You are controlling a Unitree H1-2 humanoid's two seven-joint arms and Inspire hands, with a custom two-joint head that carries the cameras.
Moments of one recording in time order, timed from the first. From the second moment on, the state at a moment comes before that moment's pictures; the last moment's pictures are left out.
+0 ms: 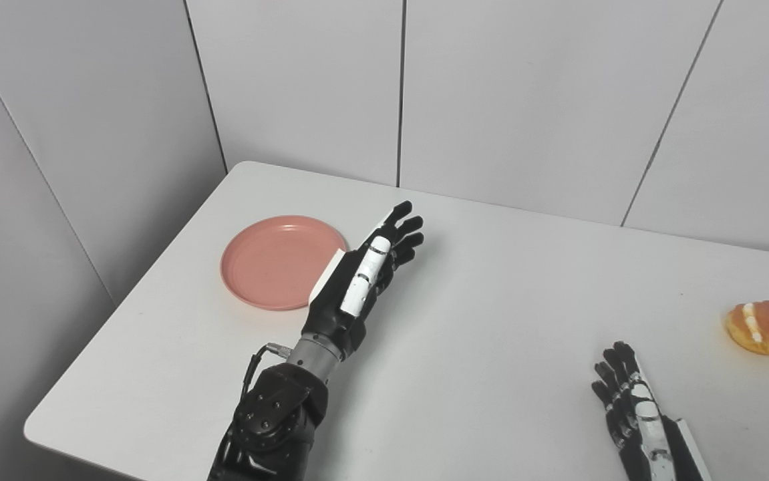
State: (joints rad) left arm -0.20 0.03 0.07 -0.33 -0.15 0.28 -0.09; right arm -0.02 -0.08 0.09 -0.08 0.18 0.04 0.22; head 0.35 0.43
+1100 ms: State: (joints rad) left arm -0.42 0.21 0.33 -0.05 -0.19 0.16 0.00; right arm -0.02 -0.07 0.09 -0.08 0.18 0.04 0.22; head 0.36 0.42
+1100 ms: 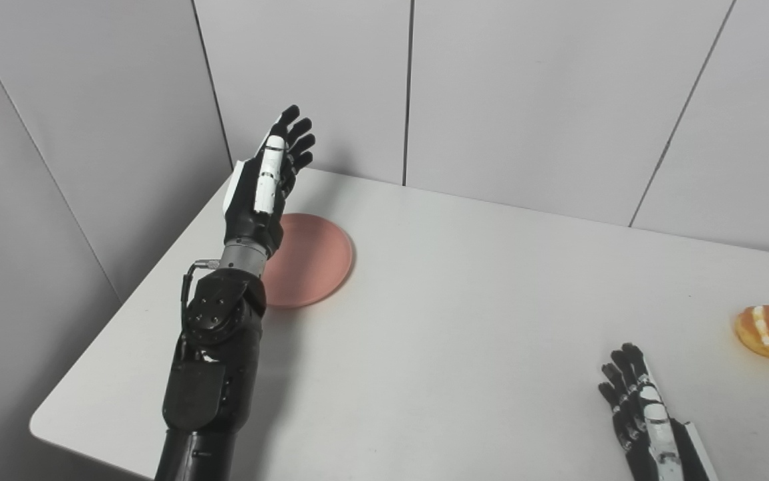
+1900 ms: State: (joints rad) left arm -0.43 0.31 0.41 0.11 -0.24 0.13 0.00; right arm -0.02 -0.07 0.08 -0.09 0.19 0.04 0.22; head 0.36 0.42
